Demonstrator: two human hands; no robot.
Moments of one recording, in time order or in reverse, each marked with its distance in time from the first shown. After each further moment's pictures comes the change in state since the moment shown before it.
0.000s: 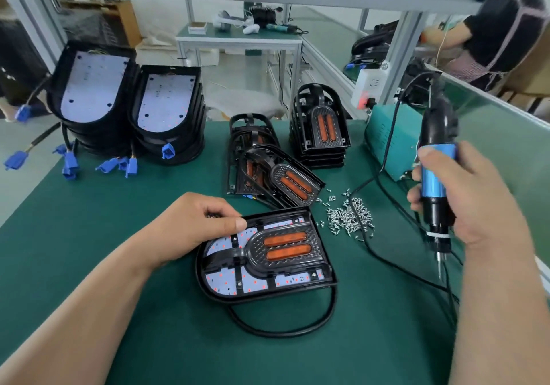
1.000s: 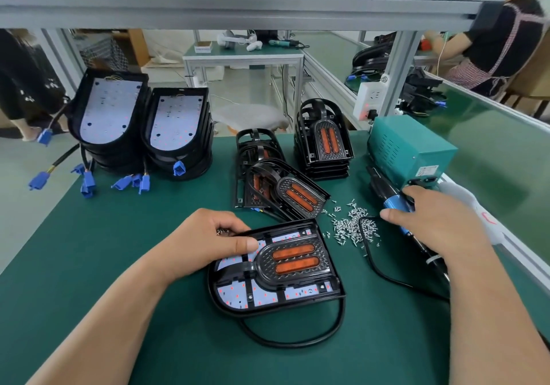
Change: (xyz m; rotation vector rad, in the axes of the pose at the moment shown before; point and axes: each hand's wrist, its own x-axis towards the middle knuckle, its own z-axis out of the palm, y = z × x) left_hand -0.007 0.014 0.004 0.056 0.011 -0.029; right_hand 0.018 0.041 0.007 -1.180 -0.123 0.074
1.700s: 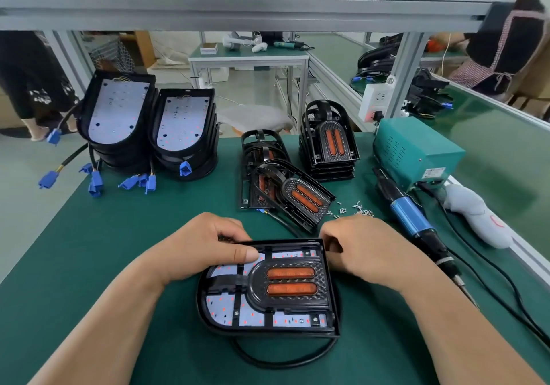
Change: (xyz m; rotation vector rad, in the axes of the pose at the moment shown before) left_hand -0.005 -0.006 -0.012 0.007 -0.179 0.089; right_hand -0.045 -0.084 0.025 0.020 -0.246 -0.675
